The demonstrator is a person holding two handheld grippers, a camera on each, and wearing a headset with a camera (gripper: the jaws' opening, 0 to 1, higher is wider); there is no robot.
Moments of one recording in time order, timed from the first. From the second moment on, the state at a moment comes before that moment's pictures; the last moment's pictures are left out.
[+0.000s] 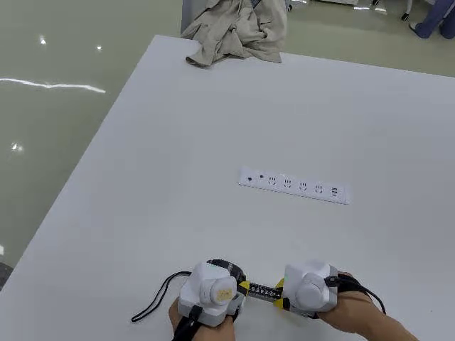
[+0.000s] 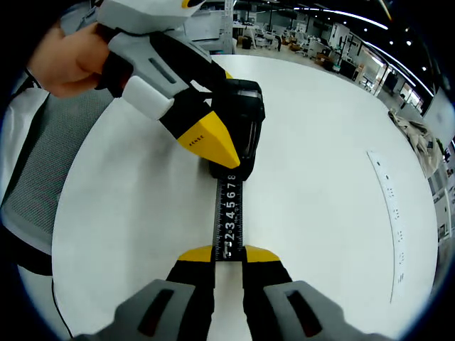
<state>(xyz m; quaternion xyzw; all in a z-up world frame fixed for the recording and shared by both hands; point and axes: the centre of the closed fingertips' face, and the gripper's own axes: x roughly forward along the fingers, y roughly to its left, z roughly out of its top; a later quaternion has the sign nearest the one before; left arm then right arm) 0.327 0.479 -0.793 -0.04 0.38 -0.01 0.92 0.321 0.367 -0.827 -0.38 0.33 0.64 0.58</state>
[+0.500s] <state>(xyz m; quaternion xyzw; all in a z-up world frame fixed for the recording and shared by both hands) 0.327 0.479 -0.793 -0.04 0.38 -0.01 0.92 0.320 0.384 -0.826 -0.39 0.32 0.64 0.58</state>
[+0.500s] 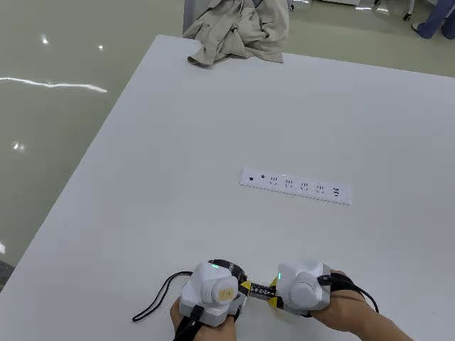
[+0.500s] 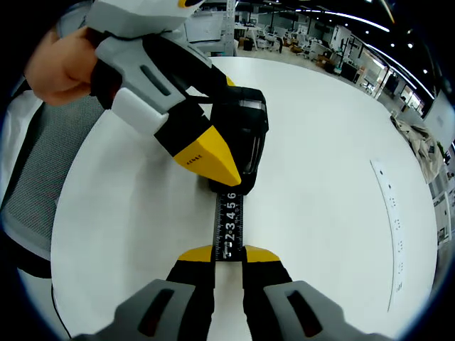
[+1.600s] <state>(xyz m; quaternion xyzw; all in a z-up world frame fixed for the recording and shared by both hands) 0.327 0.479 -0.793 -0.04 0.38 -0.01 0.92 0.318 0.404 -0.827 -0.39 0.31 0.64 0.58</state>
